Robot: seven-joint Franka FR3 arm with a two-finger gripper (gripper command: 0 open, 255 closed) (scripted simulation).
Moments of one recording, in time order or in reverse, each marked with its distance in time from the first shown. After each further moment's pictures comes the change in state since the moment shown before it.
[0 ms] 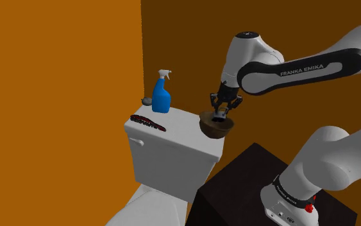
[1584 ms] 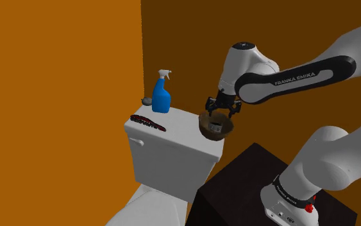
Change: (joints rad) arm -0.003 0.039 0.007 -0.054 -0.010 0.093 0.023
